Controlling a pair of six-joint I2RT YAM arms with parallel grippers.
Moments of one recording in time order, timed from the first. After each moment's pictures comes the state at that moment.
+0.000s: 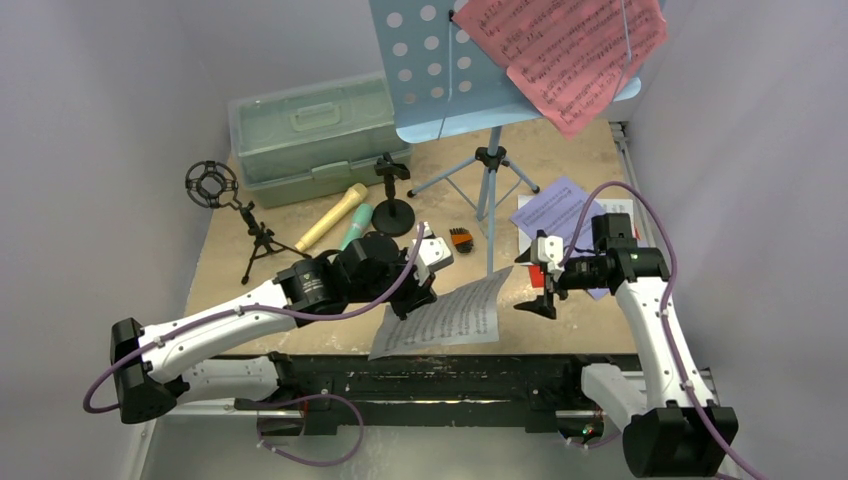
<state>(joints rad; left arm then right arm) -1.07 1.09 1.00 -0.47 0.13 -0.09 -0.01 0.95 0.87 -1.13 -1.07 -1.34</state>
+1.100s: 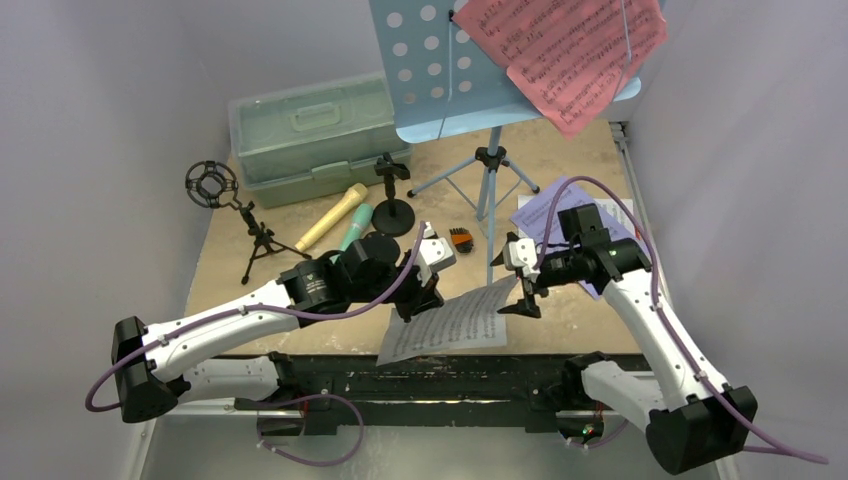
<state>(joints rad) -1.07 1.11 0.98 -0.40 0.20 -0.13 0.24 0.99 0.92 -1.03 -1.00 -1.22</state>
